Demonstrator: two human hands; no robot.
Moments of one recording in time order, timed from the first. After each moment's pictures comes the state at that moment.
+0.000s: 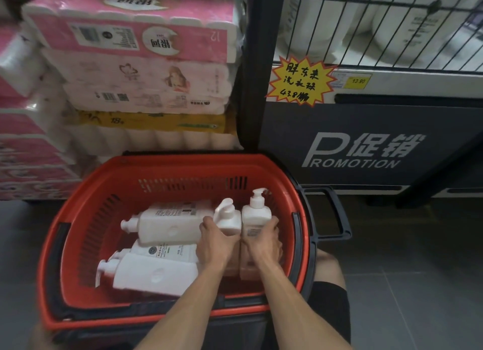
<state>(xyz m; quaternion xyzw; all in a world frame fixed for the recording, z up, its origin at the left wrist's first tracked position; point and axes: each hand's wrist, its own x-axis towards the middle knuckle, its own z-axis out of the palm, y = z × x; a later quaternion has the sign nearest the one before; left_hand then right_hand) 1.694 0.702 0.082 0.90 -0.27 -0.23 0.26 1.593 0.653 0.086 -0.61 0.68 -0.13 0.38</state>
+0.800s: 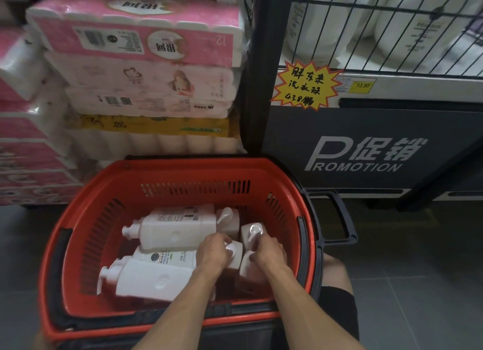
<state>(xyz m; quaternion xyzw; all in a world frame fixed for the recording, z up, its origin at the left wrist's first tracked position) 1.723 0.707 0.059 0.86 -0.41 -0.27 0.12 1.587 0.645 0.084 -0.72 0.62 0.08 0.32</state>
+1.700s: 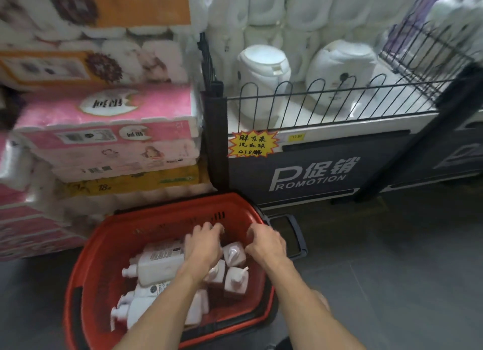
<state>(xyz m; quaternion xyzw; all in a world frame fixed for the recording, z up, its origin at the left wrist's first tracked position) 1.710 0.657 0.270 0.79 -0.58 -0.17 -0.03 1.555 0.603 0.292 -0.74 0.61 0.06 0.28</state>
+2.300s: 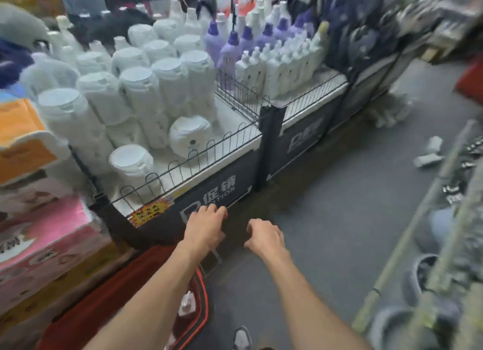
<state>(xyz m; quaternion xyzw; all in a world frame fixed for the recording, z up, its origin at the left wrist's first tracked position) 1.494 0.580 0.621 0.54 -0.83 -0.12 -0.07 1.336 0.629 0.612 -0.56 0.78 0.03 0.27</state>
